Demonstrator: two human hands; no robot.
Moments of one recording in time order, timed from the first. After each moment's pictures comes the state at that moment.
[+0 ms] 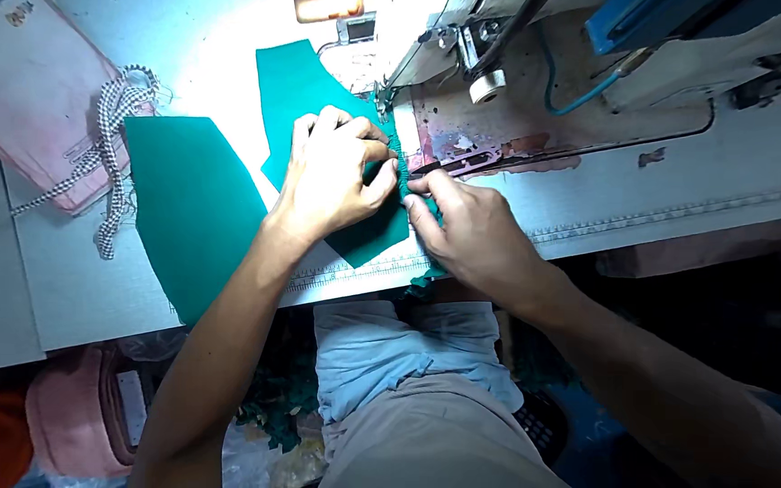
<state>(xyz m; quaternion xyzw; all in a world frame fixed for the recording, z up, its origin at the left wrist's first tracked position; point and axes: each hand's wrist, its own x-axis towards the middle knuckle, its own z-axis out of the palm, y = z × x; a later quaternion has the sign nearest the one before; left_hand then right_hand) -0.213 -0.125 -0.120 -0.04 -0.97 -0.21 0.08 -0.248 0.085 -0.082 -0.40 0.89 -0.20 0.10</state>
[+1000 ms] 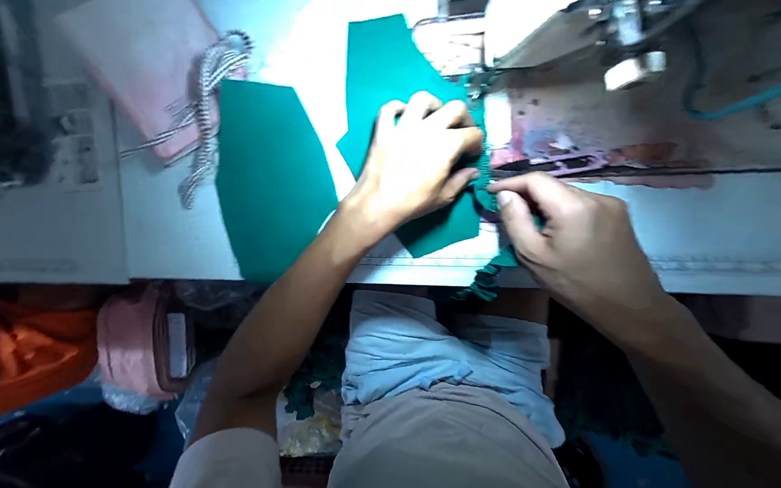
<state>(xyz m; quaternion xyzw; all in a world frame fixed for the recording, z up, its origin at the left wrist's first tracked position) -0.209 -0.119 -0.119 -0.03 -0.98 -0.19 0.08 -0.253 0.088 -0.082 -0.43 0.87 -0.22 0.11</state>
